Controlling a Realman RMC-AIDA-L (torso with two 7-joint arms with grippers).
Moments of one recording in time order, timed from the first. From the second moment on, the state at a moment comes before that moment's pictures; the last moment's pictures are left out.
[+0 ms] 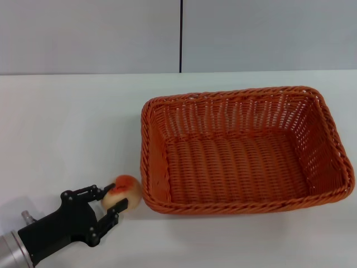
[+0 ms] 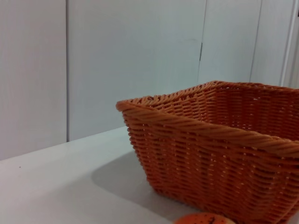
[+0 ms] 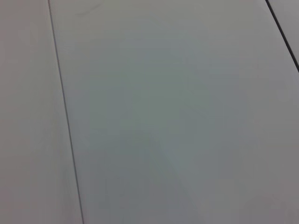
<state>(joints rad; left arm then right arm) -0.25 -2.07 0.24 0.13 2.18 1.49 -0.51 0.11 2.07 -0.64 -0.69 2.02 1.68 -1.95</state>
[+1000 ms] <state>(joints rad) -0.30 -2.06 -0.08 0.14 2.19 1.89 -0.52 0.13 2.08 -0.64 -0.66 2.03 1.71 -1.94</state>
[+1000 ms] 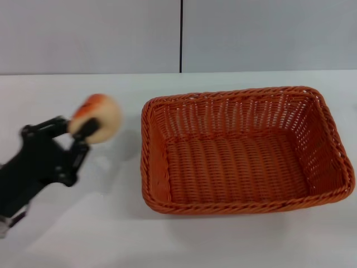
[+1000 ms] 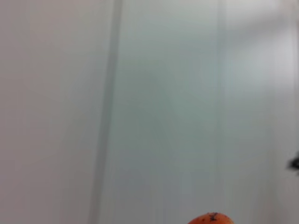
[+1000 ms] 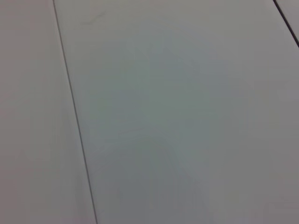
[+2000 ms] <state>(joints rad) -0.49 -2.06 0.12 -0.15 2.19 1.63 -0.48 0.11 2.07 -0.63 -0.65 2.02 1.75 -1.94</state>
